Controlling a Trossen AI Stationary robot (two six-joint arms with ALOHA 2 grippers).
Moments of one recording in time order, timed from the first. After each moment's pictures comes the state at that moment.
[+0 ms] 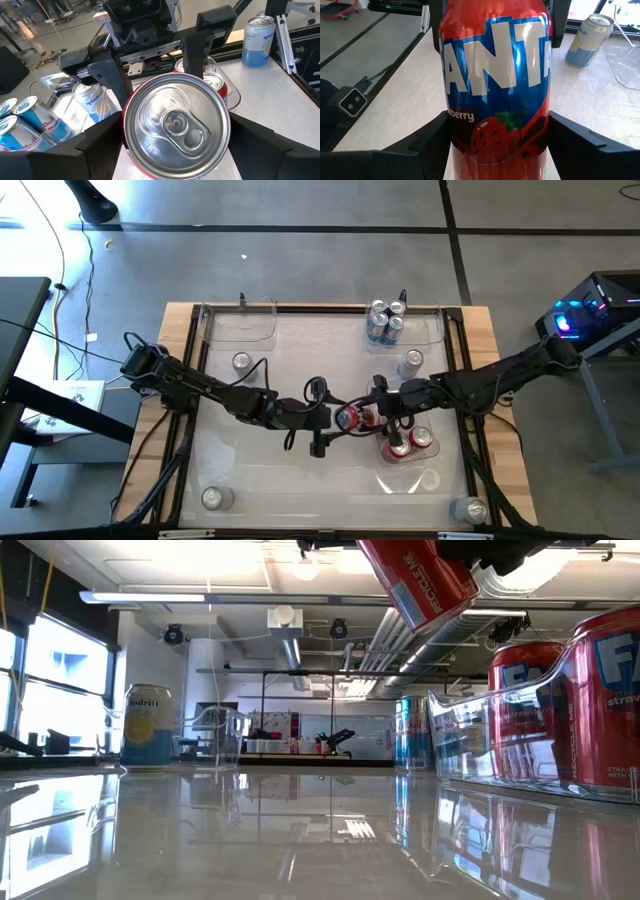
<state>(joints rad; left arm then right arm) -0.30 1.69 1.24 0.06 -0.40 0.12 0.27 1.19 0.77 -0.05 0.06 0.00</state>
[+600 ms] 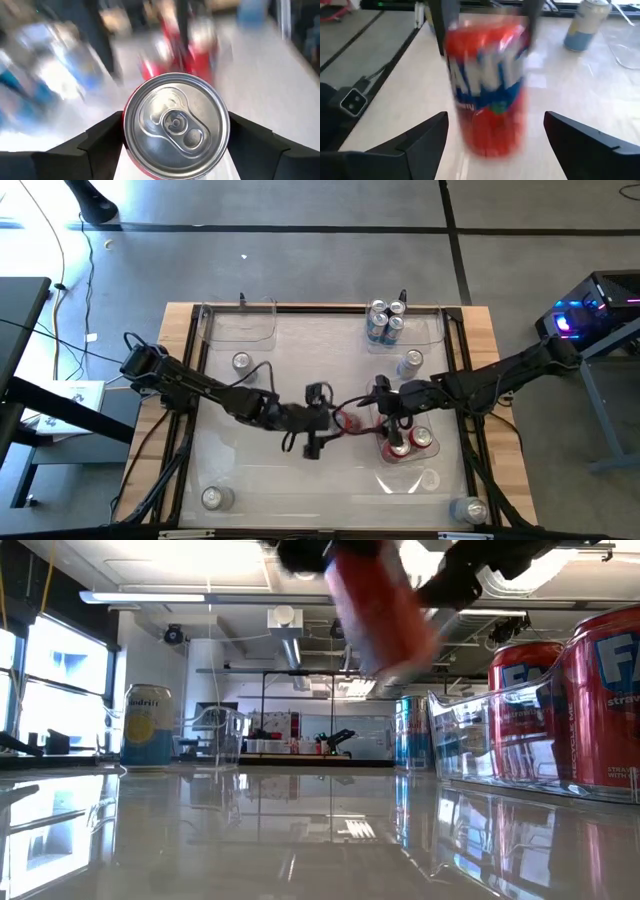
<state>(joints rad) -0.33 1.69 1.24 -0.13 -0.37 0.02 0.27 1.18 0.77 -0.11 0.09 0.09</state>
